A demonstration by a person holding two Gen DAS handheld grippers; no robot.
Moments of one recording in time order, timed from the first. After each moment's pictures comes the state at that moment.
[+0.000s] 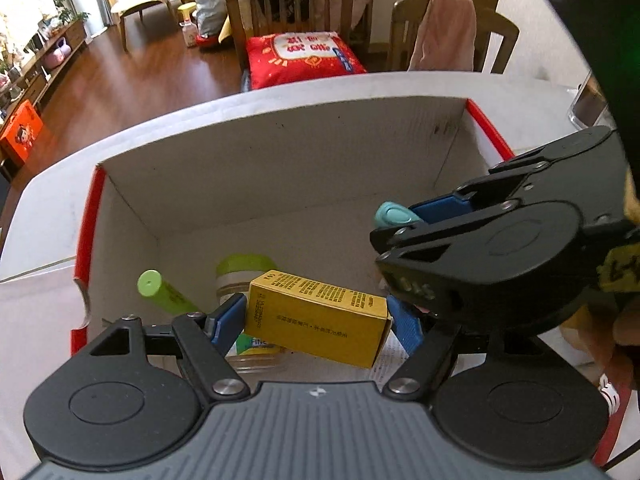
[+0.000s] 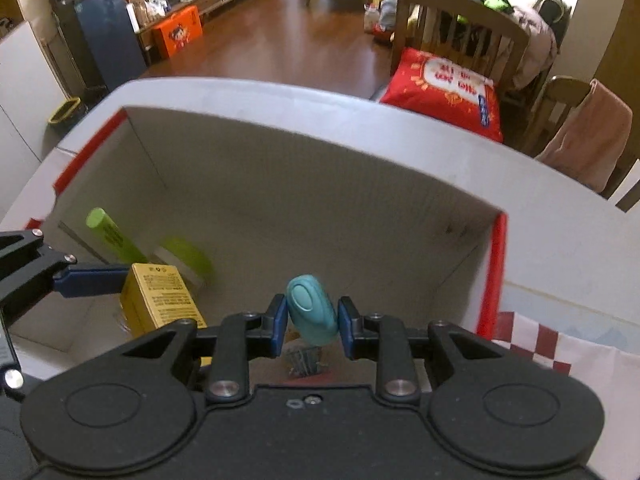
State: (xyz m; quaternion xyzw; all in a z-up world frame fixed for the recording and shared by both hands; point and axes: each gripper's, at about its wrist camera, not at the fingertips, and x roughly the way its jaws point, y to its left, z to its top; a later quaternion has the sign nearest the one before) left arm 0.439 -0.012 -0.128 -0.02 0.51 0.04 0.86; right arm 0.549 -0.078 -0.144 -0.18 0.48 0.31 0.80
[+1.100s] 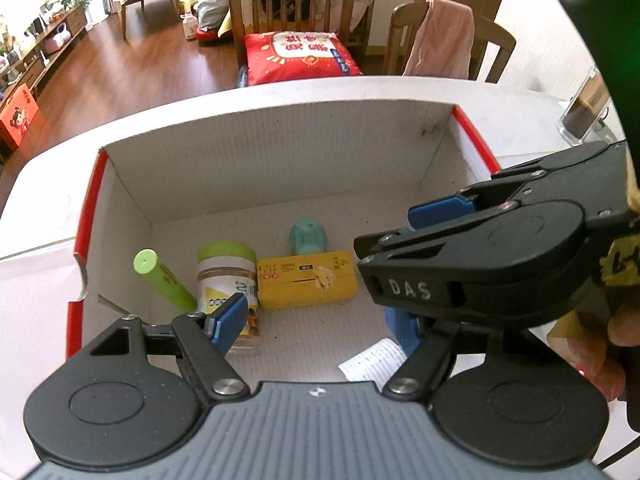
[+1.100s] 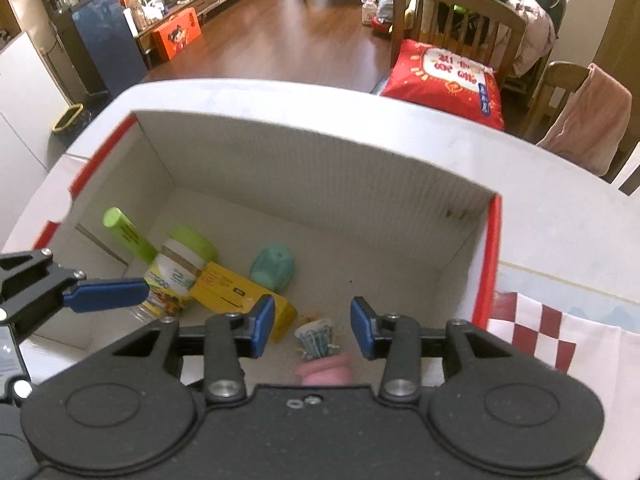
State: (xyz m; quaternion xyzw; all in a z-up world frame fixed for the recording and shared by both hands) left arm 0.431 -0.012 -0.115 -0.05 0.50 0.03 0.86; right arm 0.541 -0.092 -0.121 -0.15 0.48 0.32 0.80
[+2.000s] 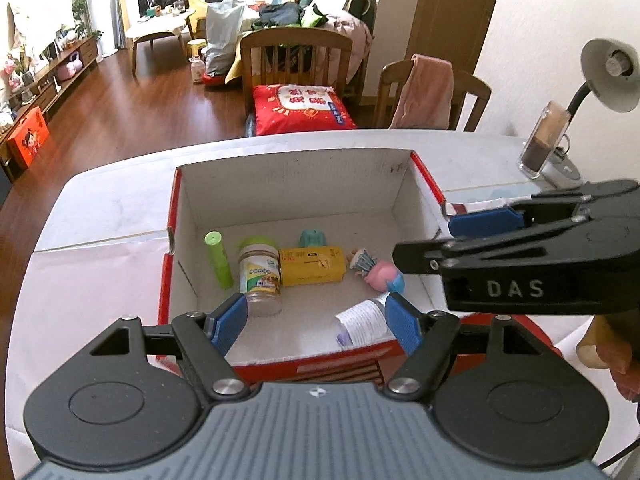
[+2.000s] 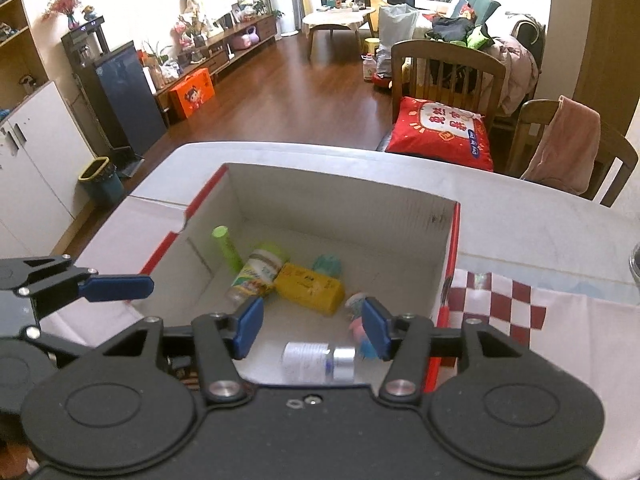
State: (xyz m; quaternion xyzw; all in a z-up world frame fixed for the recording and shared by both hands) left arm 0.333 -0.004 -0.044 -0.06 0.43 0.03 0.90; right arm 0.443 -0.137 -0.046 -0.10 0.42 0.34 0.84
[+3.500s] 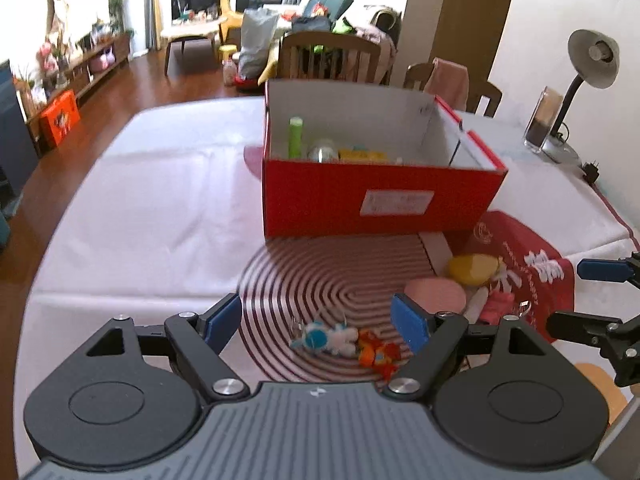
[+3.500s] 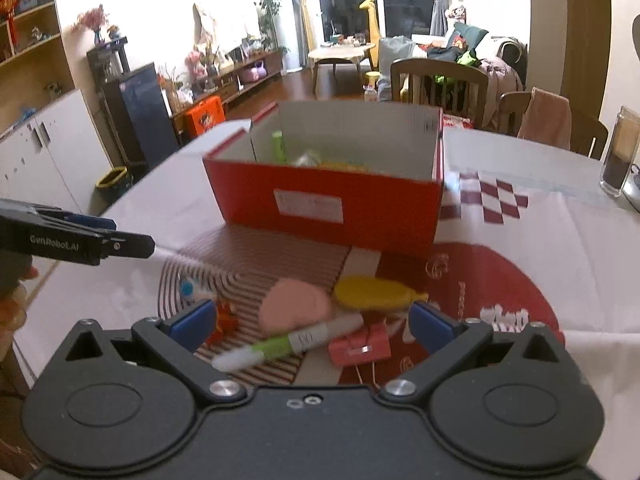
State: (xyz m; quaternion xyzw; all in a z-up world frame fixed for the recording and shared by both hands) left arm 0.154 0.019 -0.096 -0.08 0.41 0.06 0.91; right arm 0.264 -0.225 -0.117 -0.08 0.37 0.34 0.86
